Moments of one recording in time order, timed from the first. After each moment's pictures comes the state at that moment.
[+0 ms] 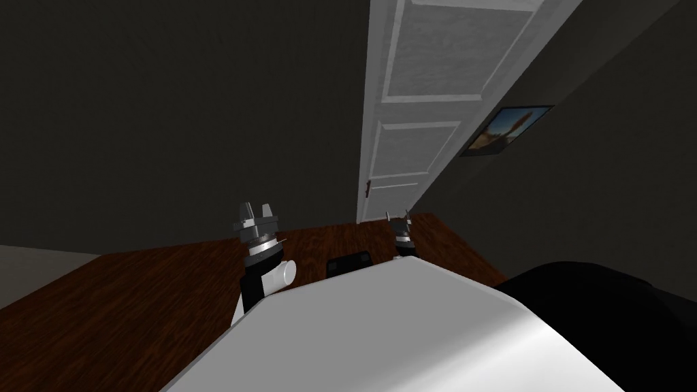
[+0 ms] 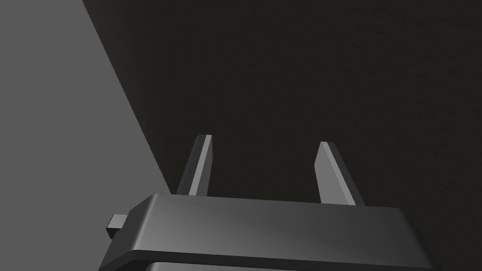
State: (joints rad) arm 0.57 -0.11 0.00 -1.66 -0.22 -0.82 -0.86
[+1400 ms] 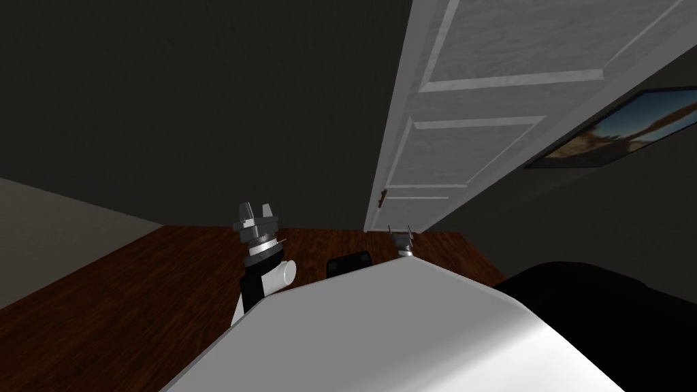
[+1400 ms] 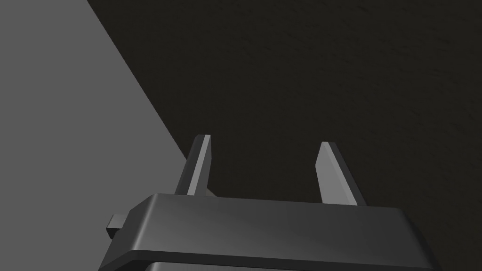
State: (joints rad) arm 0.62 -0.12 0.02 -1.42 -0.28 -0.92 -1.19
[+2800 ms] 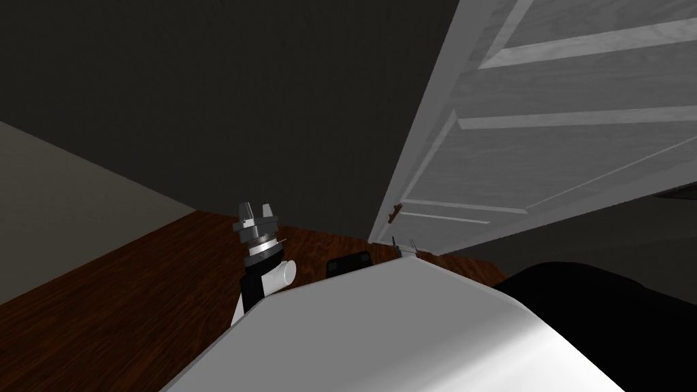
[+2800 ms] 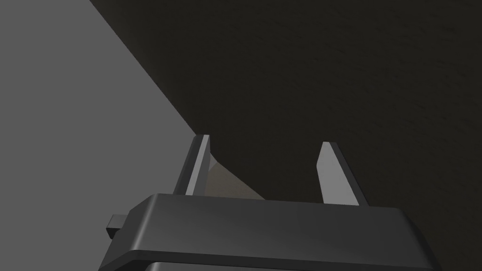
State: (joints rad) arm 0.65 -0.12 0.04 -1.22 -0.33 -1.00 -1.46
